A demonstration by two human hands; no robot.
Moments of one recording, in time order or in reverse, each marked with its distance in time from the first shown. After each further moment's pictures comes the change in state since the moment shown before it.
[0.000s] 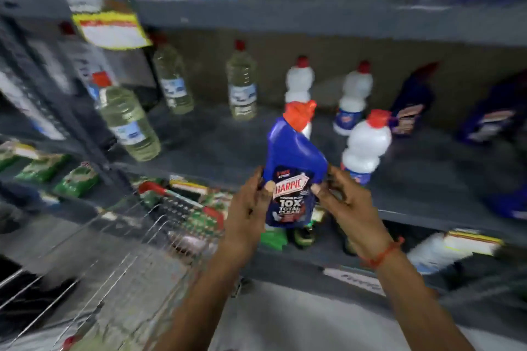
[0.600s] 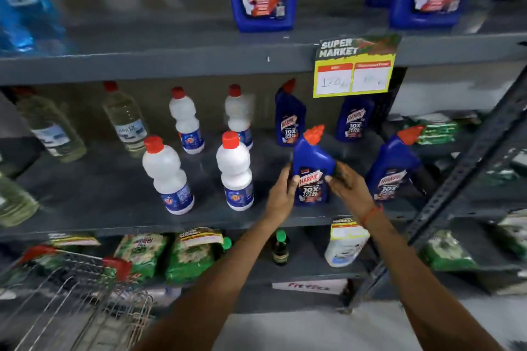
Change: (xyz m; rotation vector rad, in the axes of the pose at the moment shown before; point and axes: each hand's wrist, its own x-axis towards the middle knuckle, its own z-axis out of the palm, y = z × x) left_hand 0.079 -0.039 0.296 0.216 -0.374 0.052; right_hand 0.028 0.104 -0.269 -0.031 0.253 0.068
